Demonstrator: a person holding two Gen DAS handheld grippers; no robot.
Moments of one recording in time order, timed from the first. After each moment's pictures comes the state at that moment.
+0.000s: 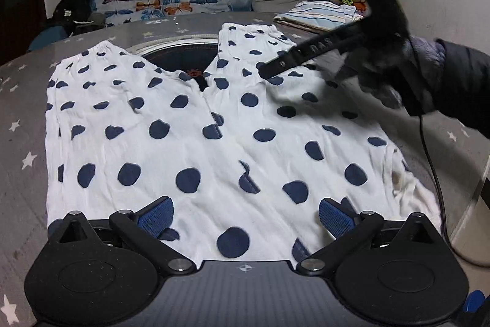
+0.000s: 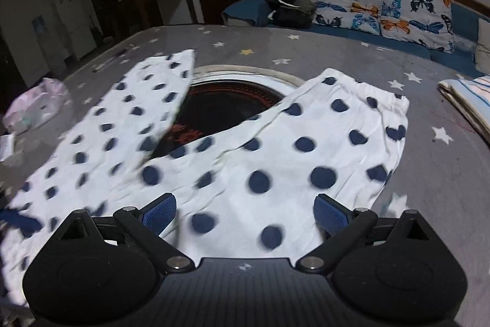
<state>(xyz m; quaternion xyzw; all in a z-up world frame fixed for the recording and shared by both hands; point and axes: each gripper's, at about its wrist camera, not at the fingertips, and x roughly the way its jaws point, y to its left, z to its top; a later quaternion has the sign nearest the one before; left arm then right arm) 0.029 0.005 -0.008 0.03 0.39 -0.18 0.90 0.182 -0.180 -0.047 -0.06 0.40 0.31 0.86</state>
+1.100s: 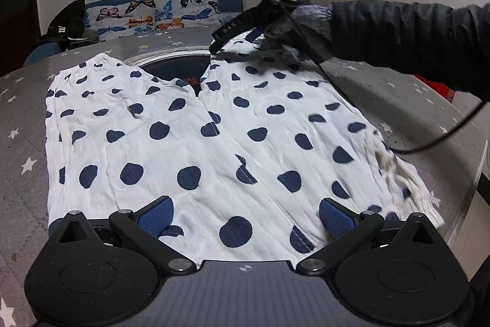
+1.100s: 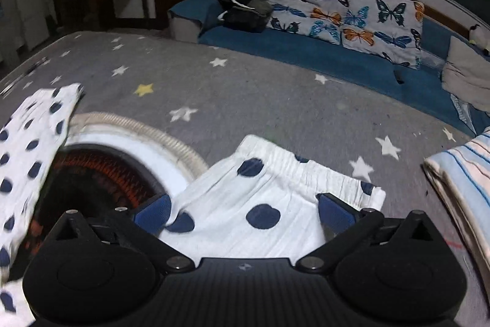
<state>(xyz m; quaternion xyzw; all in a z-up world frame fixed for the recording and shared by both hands) 0.011 0.011 -0.012 0.03 0.36 -0.20 0.91 0.326 -0.145 -0.066 -0.11 0.39 0.22 0.89</state>
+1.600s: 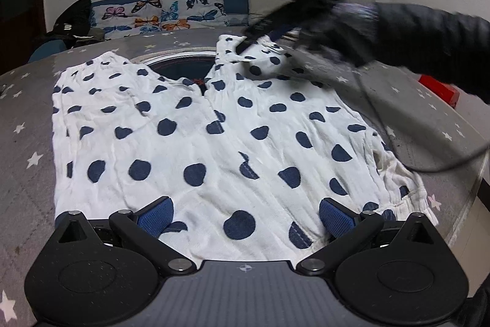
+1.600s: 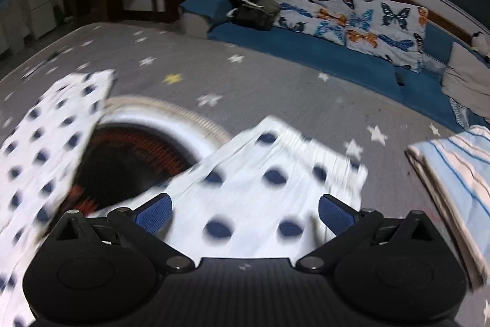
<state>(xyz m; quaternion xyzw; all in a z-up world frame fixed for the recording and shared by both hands) 0.001 0.019 -0.009 0.02 0.36 -0.19 0.91 0.254 -0.163 -0.037 -0.14 0.40 0.25 0.87</state>
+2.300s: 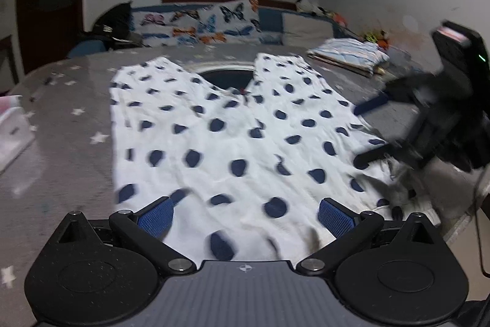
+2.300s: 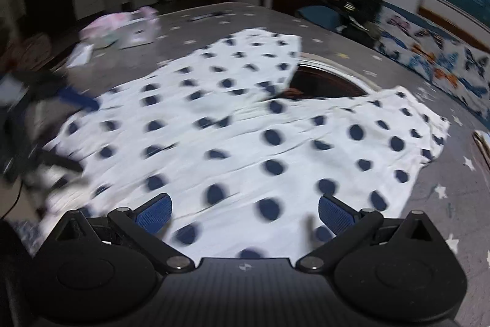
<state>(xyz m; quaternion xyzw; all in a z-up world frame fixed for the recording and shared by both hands) -0.042 0.054 0.011 -0.01 0.33 -0.12 0.94 0.026 -0.166 -0.028 -0.20 0.35 0.42 0.81</state>
